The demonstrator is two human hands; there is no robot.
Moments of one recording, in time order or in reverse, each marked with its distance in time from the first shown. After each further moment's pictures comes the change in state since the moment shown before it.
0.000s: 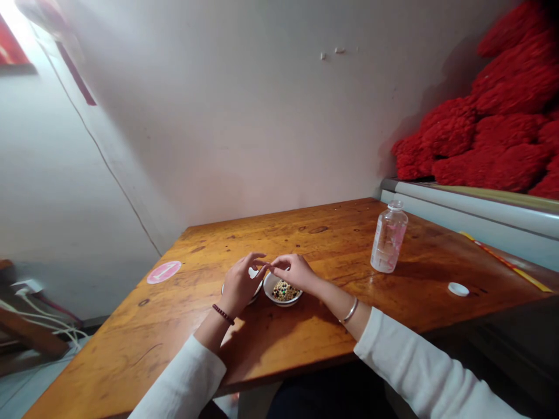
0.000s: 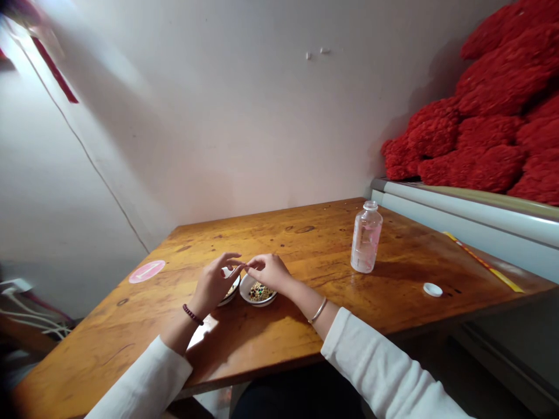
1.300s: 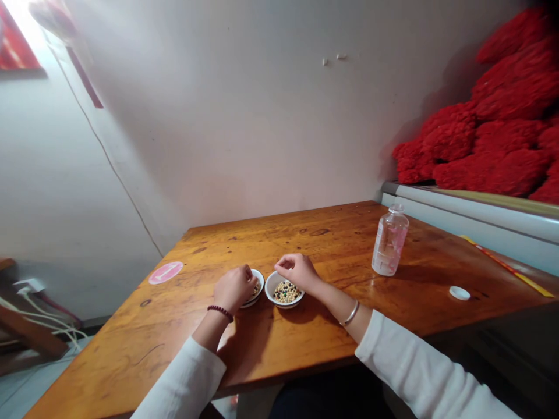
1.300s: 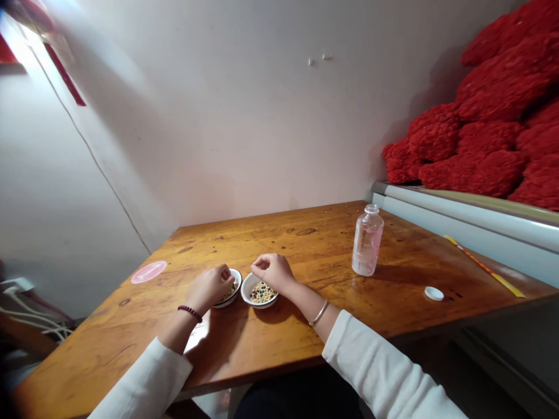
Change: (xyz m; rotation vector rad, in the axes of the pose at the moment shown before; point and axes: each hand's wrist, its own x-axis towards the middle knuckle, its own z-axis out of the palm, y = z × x) left_hand 0.002 -0.008 -0.015 0.418 -0.302 -0.358; right_hand -0.001 -0.003 -0.002 -0.110 0.165 0.031
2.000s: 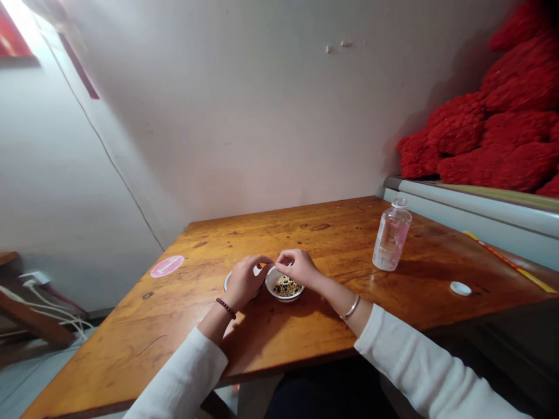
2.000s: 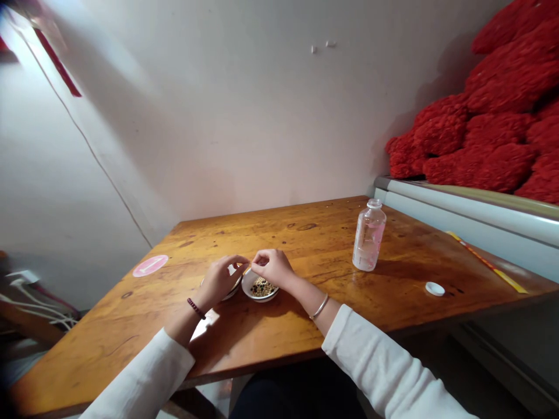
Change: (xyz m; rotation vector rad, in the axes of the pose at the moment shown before) left_hand 0.003 0.009 0.017 -0.403 0.191 0.404; right_hand -0.001 -0.003 -0.001 0.034 -0.061 -0.043
